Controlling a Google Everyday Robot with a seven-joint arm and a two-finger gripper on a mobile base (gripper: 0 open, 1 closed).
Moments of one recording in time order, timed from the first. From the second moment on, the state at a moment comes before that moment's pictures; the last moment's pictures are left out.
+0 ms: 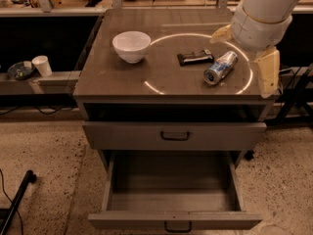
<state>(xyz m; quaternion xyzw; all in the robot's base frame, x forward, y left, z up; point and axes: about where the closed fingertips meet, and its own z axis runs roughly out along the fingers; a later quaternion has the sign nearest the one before) 0.545 -0.200 0.931 -0.84 0.53 -0.11 0.06</state>
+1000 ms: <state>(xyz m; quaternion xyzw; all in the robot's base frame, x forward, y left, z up) 0.571 -0.202 0.923 -0.89 0.44 -0.13 0.04</state>
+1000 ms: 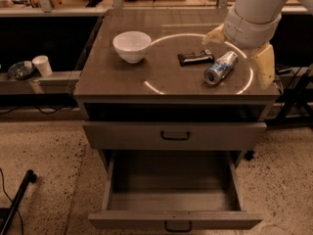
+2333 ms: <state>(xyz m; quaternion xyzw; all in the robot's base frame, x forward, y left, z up) 0.654 -0.210 0.857 -0.95 0.30 -0.06 -0.01</state>
